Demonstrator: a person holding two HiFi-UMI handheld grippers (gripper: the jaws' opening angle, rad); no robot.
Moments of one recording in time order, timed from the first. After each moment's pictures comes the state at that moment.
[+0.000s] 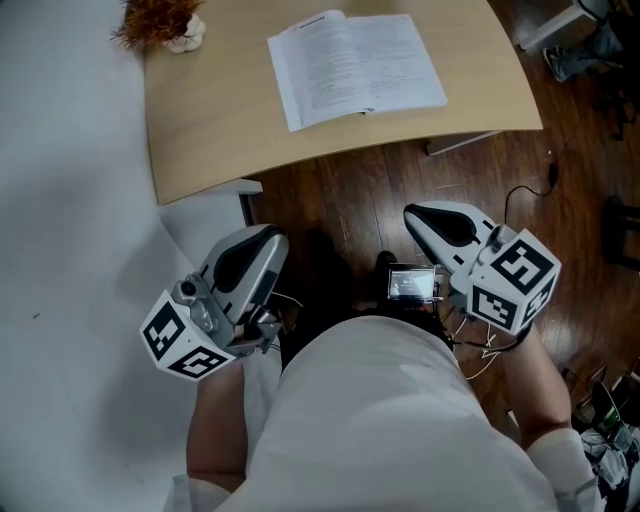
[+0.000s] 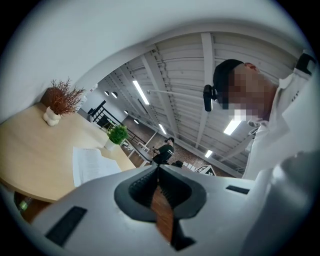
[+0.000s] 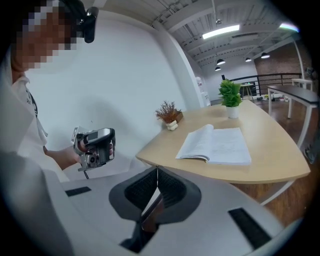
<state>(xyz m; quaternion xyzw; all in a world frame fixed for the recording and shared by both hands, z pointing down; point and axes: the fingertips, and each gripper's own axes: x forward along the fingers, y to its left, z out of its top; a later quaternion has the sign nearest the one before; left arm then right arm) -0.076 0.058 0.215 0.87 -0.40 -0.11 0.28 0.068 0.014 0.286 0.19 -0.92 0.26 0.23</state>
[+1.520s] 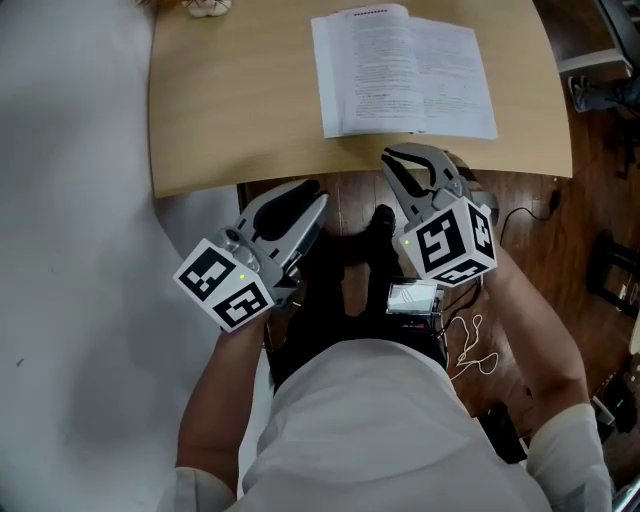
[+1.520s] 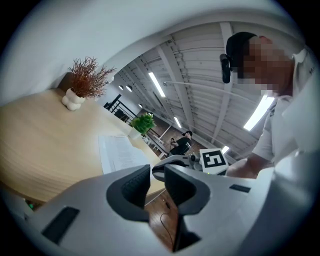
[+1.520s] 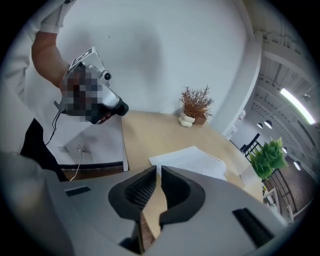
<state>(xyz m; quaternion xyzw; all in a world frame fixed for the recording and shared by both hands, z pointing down) -0.122 -0.027 0.341 0.83 -0.45 -0.07 0.34 -0.055 -0.093 0.390 0.12 -0.90 -0.14 0.40</state>
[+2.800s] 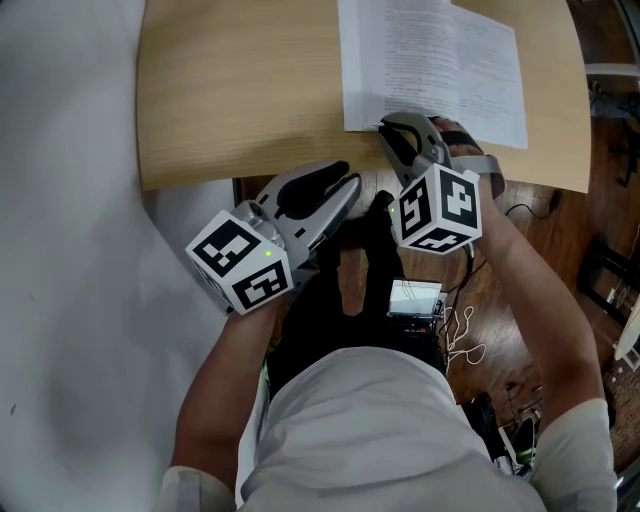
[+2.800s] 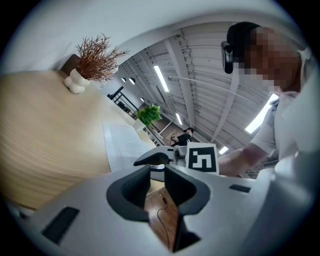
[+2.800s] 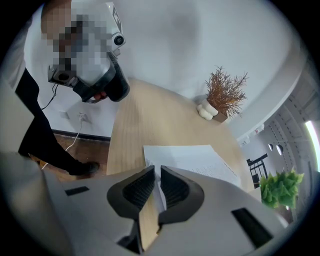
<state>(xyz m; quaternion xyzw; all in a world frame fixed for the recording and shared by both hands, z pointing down) -0.122 -0.055 0.390 0.82 -0.43 -0.06 0.38 -0.101 -0.125 0.464 0.04 -0.83 -0.24 0.50</state>
